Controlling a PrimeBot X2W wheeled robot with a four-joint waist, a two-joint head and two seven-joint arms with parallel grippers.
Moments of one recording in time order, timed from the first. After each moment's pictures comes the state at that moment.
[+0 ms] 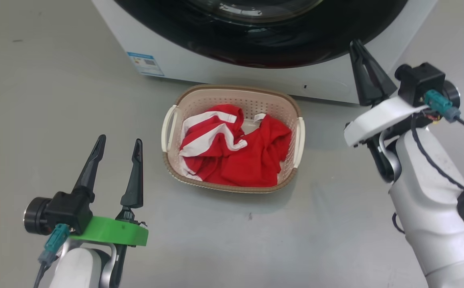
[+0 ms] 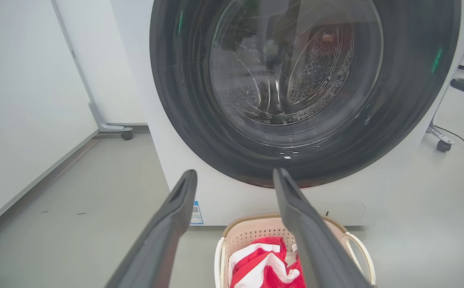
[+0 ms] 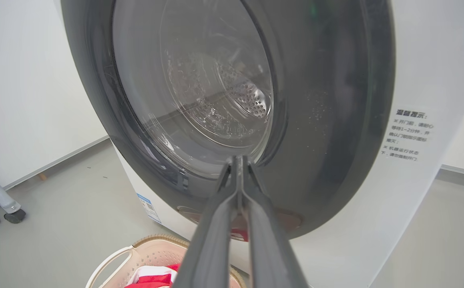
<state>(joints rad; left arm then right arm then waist) -0.16 0.03 -0.16 0.08 -0.27 -0.05 -0.25 -0.65 -0.11 0.24 0.55 0.25 0.12 -0.25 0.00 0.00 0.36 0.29</state>
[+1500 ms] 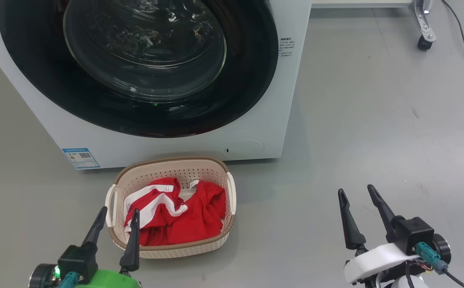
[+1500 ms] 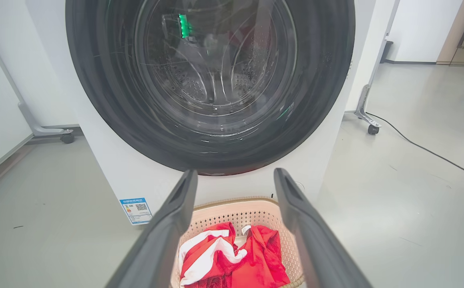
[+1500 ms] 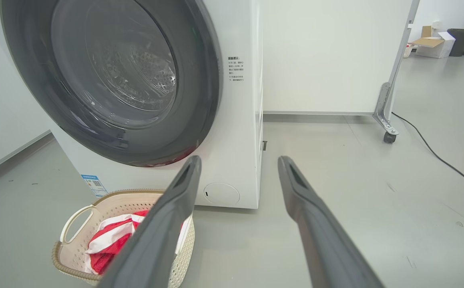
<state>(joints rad) 0.03 0.04 -0.13 0.20 -0.24 -0.06 -0.25 0.02 -0.05 0.19 0.19 0.24 0.01 -0.25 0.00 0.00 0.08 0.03</state>
